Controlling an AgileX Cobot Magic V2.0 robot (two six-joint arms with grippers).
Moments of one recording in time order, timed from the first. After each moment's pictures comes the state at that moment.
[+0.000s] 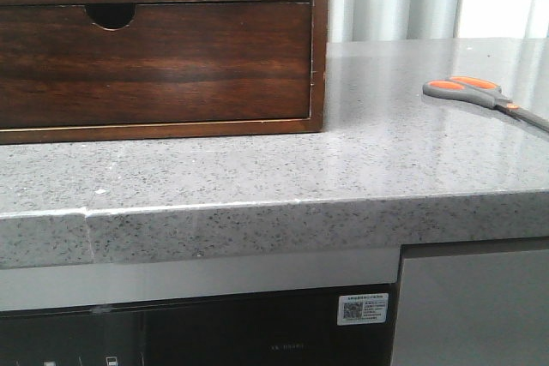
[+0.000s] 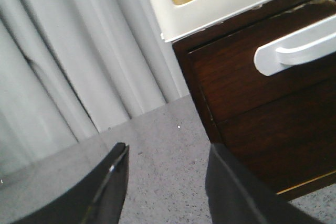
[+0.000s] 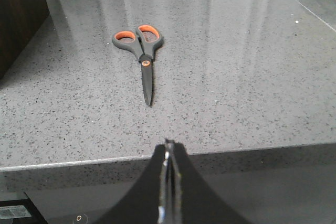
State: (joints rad) left arm 0.03 0.27 -0.21 0.50 -0.10 -0.07; right arm -0.04 0.20 -0.26 -0.05 0.44 0.08
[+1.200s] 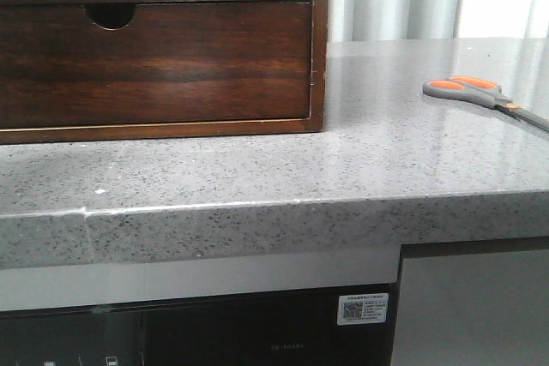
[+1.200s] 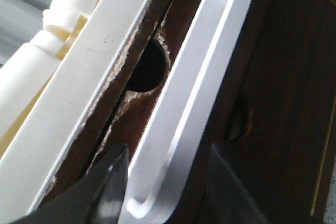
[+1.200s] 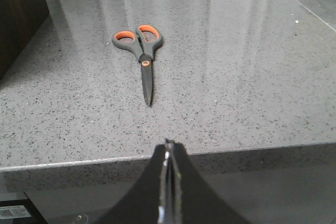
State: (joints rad) left arm -0.05 1.05 -0.55 1.10 -0.63 0.01; right arm -0.04 0.20 -0.26 -0.05 0.44 0.08
